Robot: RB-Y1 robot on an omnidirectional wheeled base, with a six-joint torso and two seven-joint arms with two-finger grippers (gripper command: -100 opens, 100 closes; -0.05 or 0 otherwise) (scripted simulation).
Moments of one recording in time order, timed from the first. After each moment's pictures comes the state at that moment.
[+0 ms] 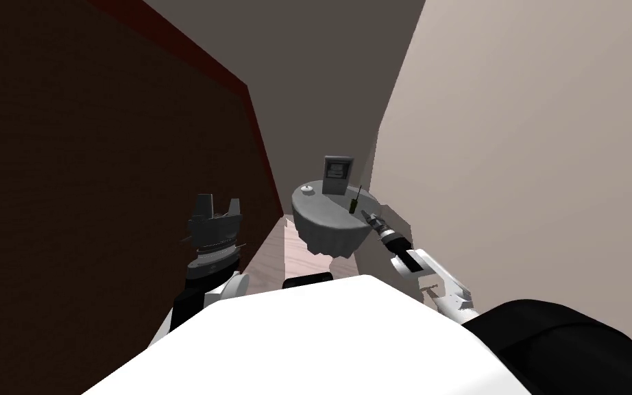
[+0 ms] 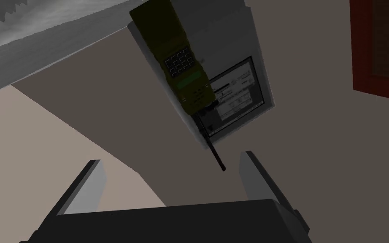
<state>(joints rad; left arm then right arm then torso) 0.54 0.04 -0.07 -2.35 -0.03 -0.60 -0.03 0.54 -0.61 -0.22 -2.02 0.33 -0.10 0.14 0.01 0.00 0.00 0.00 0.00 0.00</state>
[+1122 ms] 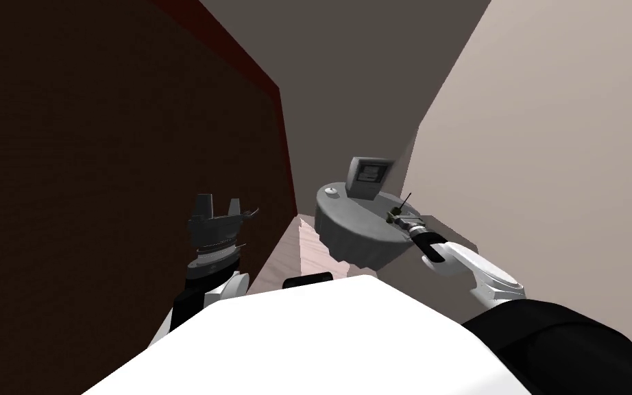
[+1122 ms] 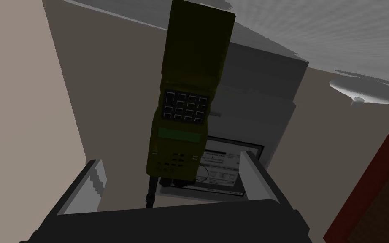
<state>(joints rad) 0.54 0.04 -0.07 -2.35 -0.03 -0.60 -0.03 0.56 -0.85 -0.40 -1.78 0.54 0.10 0.31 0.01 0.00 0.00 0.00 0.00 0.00</state>
